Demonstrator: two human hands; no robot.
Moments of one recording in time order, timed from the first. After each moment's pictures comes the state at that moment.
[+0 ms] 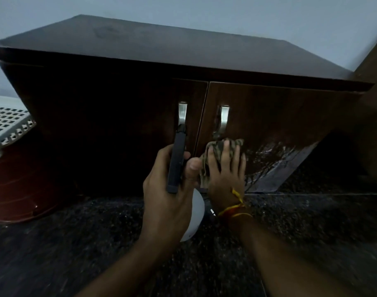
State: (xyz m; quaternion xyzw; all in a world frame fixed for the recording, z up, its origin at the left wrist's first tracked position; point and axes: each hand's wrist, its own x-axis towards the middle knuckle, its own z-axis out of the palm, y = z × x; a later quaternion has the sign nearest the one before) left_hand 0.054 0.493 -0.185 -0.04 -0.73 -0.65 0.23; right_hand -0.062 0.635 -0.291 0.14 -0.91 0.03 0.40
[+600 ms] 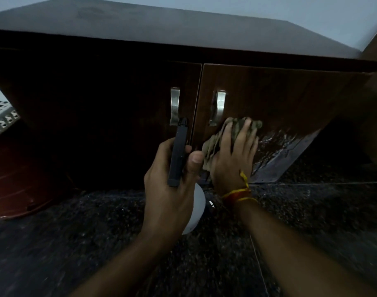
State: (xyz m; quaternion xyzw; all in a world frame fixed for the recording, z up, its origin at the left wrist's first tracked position) left_hand 0.047 0.505 -0.196 -0.04 -0.72 -0.66 0.22; right_hand -0.067 0.641 -0.270 0.07 -0.91 0.09 0.40
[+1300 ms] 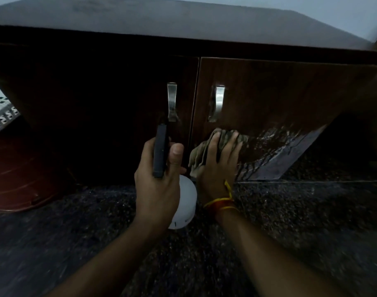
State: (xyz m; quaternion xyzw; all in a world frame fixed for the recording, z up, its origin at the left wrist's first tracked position) left_hand 0.036 0.499 -0.207 0.02 -0.72 -0.65 0.22; right_hand -0.051 0.609 -0.294 0.04 -0.92 0.21 0.33
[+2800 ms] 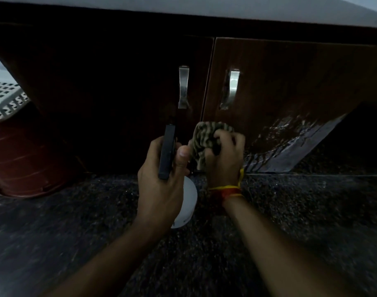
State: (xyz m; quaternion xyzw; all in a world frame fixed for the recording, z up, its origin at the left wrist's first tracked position) left_hand 0.051 0.488 -0.220 0.02 -0.75 -0.63 0.20; right_hand -0.041 0.603 -0.274 0.05 -0.83 0.44 0.34
